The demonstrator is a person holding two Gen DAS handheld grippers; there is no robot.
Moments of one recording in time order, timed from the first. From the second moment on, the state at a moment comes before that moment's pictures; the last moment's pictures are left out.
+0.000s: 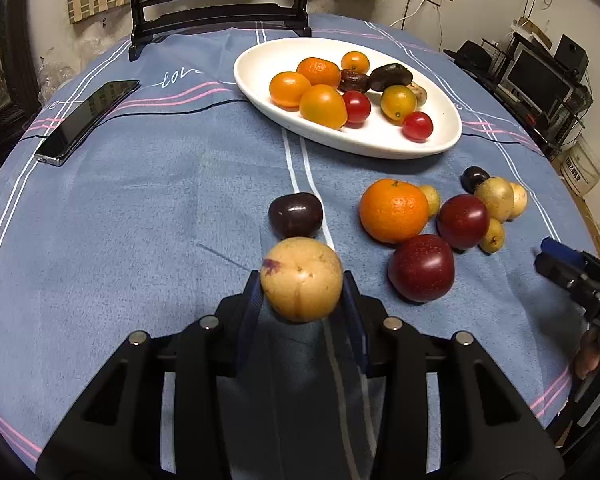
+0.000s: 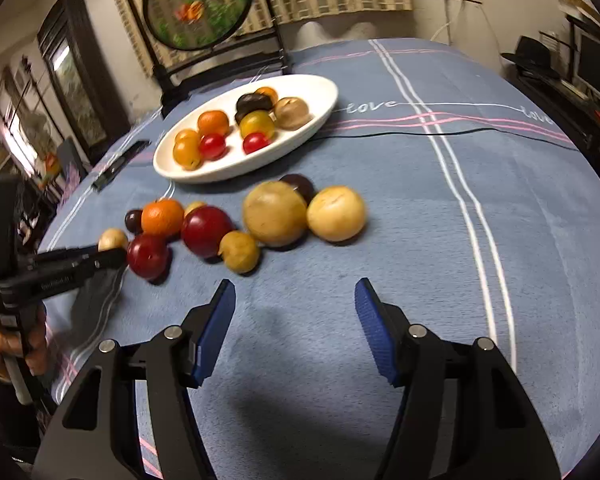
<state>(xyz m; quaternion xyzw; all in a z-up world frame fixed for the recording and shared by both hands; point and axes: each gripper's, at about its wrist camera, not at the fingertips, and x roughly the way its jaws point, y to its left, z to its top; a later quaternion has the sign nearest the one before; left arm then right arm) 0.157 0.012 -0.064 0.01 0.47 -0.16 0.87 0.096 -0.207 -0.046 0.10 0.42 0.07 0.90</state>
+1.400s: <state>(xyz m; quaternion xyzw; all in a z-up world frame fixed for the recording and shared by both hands) 0.156 0.033 -0.042 0.01 0.44 -0.17 0.88 0.130 -0.130 -0.020 0.05 0.41 0.14 0.90</state>
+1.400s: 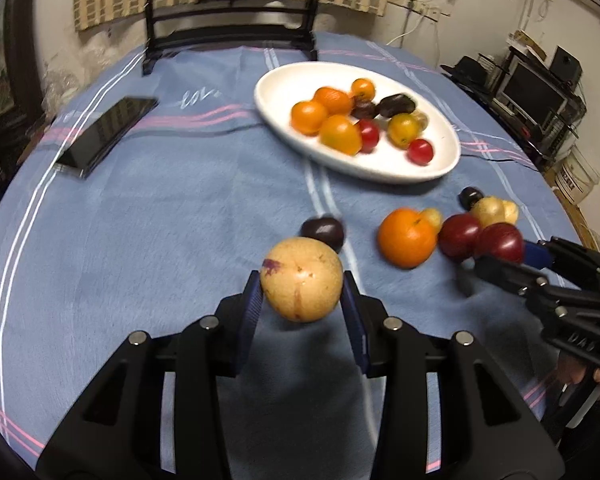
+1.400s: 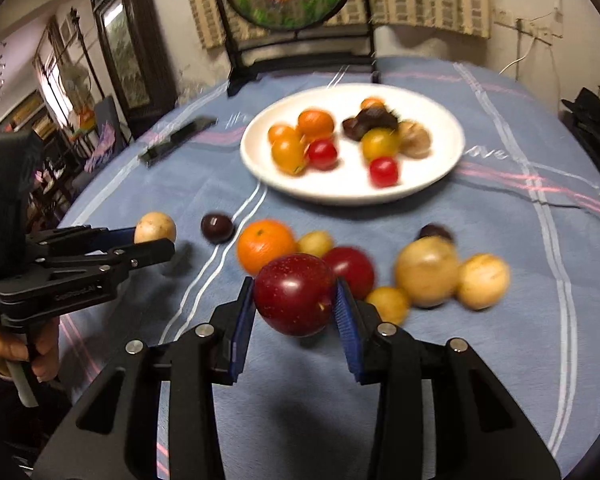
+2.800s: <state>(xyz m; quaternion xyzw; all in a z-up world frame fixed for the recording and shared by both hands) 0.285 -0.054 -0.010 0.03 0.43 -0.18 0.88 0.238 -0.199 -0.008 0.08 0.40 0.09 0.91</state>
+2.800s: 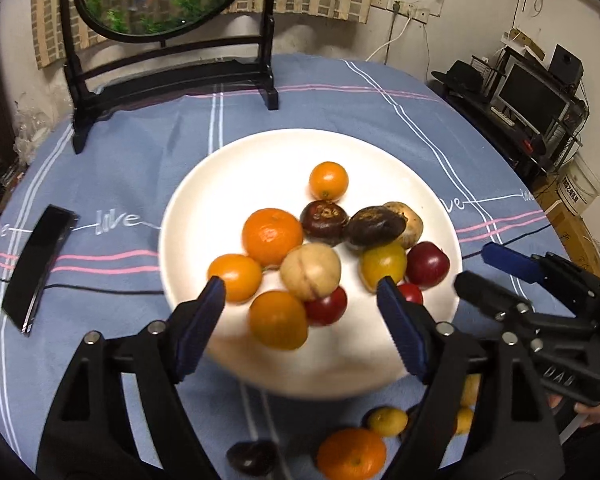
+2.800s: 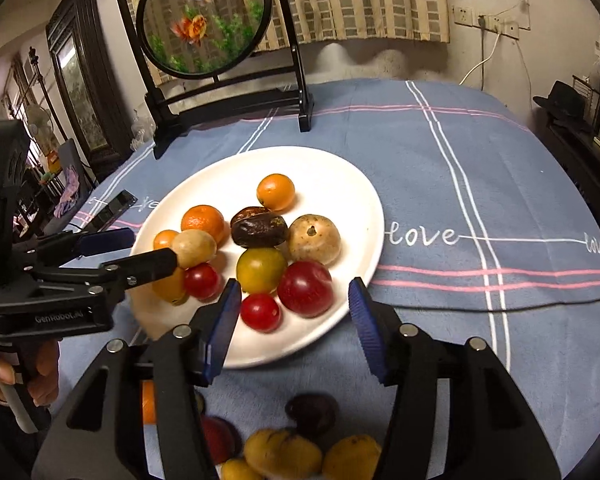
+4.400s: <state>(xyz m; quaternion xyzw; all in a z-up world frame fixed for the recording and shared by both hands) 0.196 0.002 -0.073 0.05 0.47 -0.12 0.87 0.089 -0.214 -0.049 0.12 0.43 0.09 0.89</state>
